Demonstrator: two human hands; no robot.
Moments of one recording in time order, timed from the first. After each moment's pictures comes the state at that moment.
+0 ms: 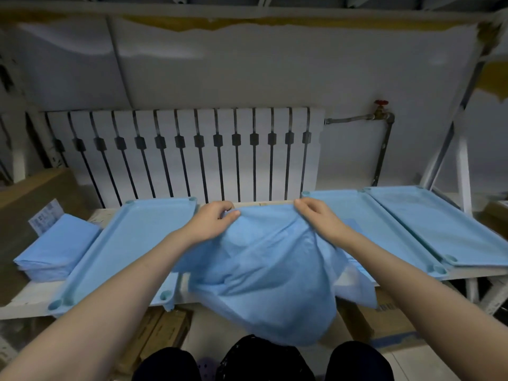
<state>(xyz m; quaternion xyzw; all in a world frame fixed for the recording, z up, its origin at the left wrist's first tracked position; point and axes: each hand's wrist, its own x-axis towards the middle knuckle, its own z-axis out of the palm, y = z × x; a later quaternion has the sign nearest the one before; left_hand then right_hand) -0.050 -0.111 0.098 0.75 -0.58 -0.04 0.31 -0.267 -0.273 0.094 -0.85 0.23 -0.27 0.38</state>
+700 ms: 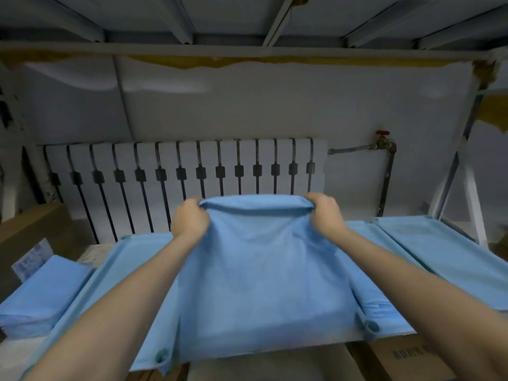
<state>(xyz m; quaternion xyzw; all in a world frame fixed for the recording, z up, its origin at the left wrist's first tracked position) 0.017 -0.153 0.145 0.86 -0.30 0.10 0.40 -0.198 -0.342 0.138 -0.87 0.34 -0.34 0.12</state>
